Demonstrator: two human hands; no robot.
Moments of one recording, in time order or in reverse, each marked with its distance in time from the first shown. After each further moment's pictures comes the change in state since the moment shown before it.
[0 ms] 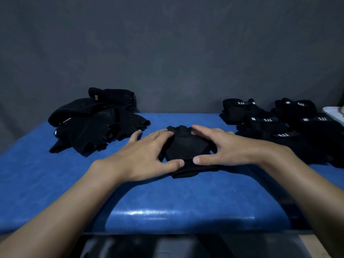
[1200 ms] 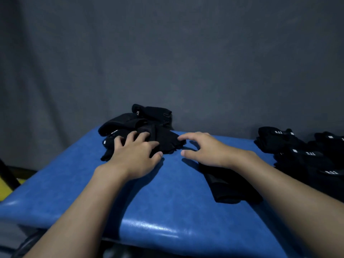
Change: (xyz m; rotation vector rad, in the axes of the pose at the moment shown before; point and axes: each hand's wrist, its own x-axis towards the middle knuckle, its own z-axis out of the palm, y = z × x) left_hand -0.035 -0.075 -0.041 0.178 0.148 -0.428; right_hand 0.091 -0.097 0.013 0.022 0.170 -0.139
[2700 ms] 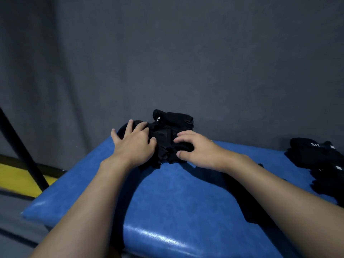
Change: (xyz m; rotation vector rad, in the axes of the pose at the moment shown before) left_hand 0.029 -0.057 -0.009 -0.125 0.152 -0.199; right_hand 0.050 -0.044 0.029 0.172 0.005 -0.107
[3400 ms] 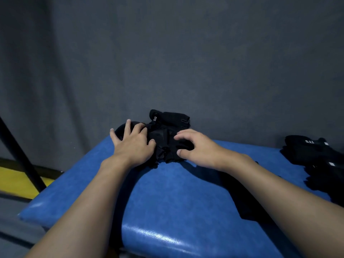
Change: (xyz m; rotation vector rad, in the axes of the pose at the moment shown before) left_hand 0.005 0.004 0.008 0.042 -0.013 -0.005; right_hand -0.007 0.002 -0.005 0.033 0.042 -0.009
